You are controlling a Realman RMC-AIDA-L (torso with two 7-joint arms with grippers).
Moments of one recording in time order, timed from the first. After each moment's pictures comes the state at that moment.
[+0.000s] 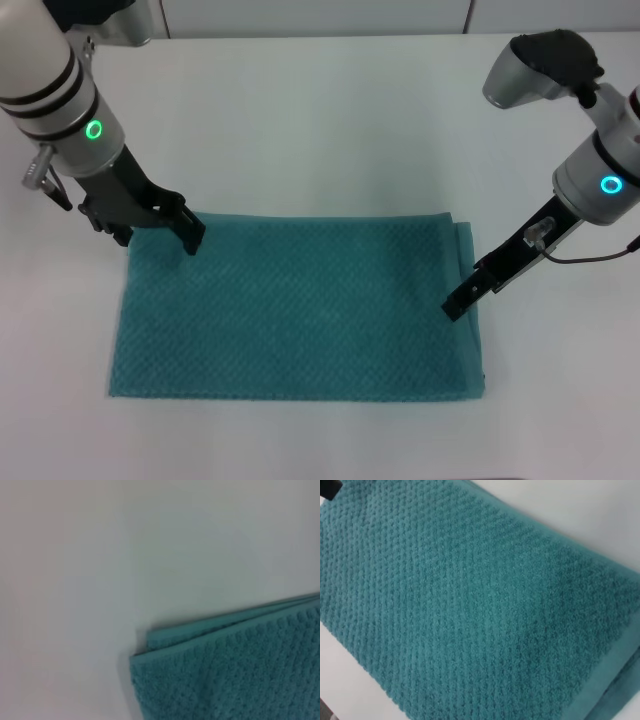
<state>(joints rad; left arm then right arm) -0.97 -2.04 1.16 0.75 2.85 1.44 -2.99 0.90 2.04 -1.08 -0.60 -2.63 -1.49 2.48</state>
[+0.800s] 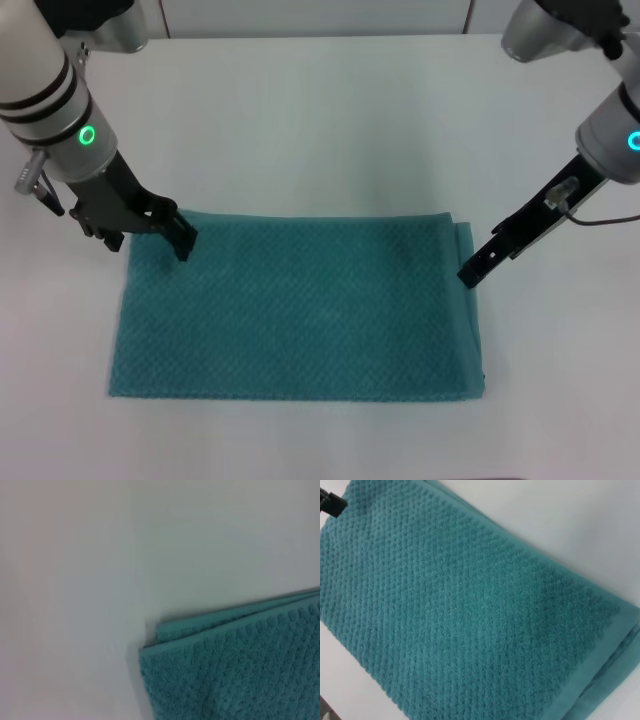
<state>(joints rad) -0.97 -2.04 1.16 0.75 2.87 1.45 -2.99 0.90 2.02 -1.08 -0.75 -2.64 -1.61 2.51</state>
